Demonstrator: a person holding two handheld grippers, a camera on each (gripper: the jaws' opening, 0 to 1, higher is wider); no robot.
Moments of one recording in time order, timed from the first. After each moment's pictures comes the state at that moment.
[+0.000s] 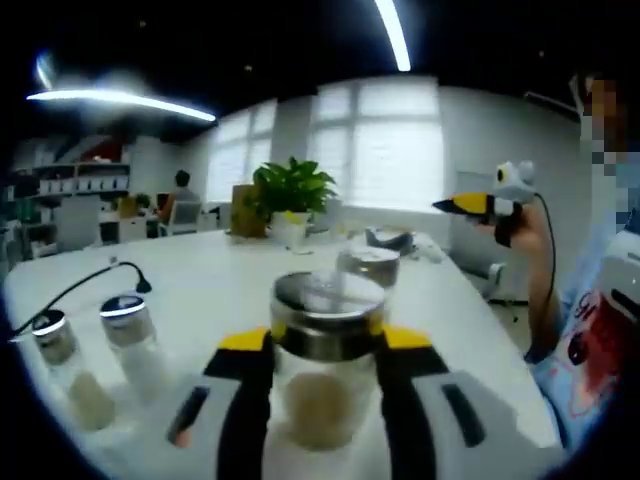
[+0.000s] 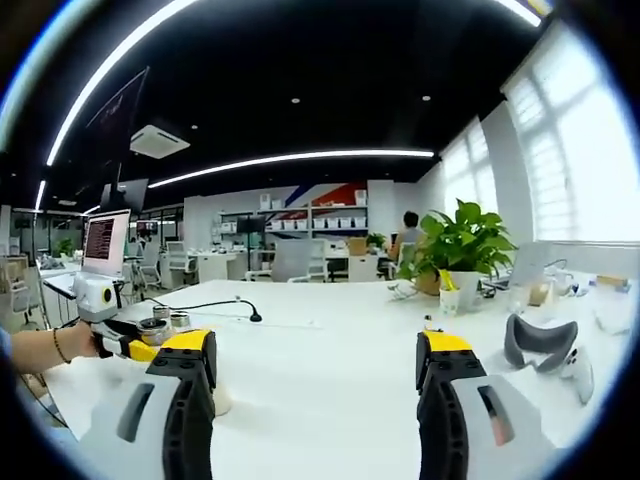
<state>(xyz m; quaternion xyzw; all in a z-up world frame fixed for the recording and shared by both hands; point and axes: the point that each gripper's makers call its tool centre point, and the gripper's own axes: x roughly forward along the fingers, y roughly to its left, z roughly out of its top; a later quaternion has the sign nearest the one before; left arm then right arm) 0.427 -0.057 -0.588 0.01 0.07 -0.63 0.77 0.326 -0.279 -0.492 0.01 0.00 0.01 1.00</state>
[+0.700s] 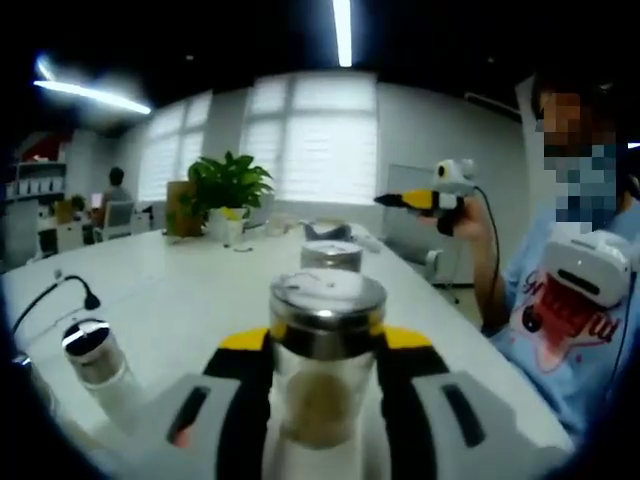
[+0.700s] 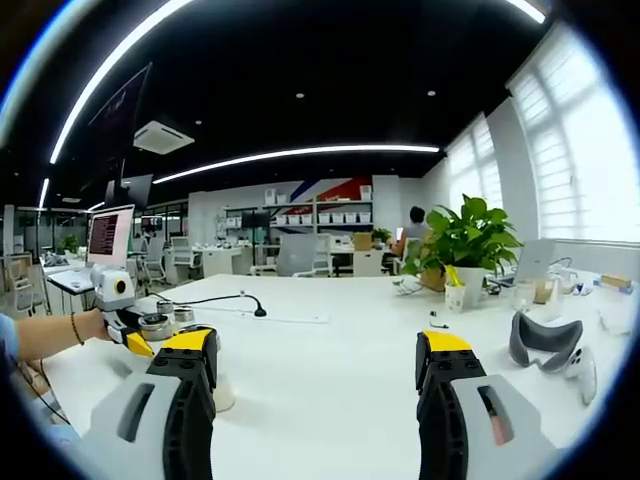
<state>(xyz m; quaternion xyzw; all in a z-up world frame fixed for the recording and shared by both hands) 0.423 -0.056 -0.589 0.02 0.07 -0.73 0.68 0.329 -0.275 -0.498 0.01 0.01 0.02 1.00</state>
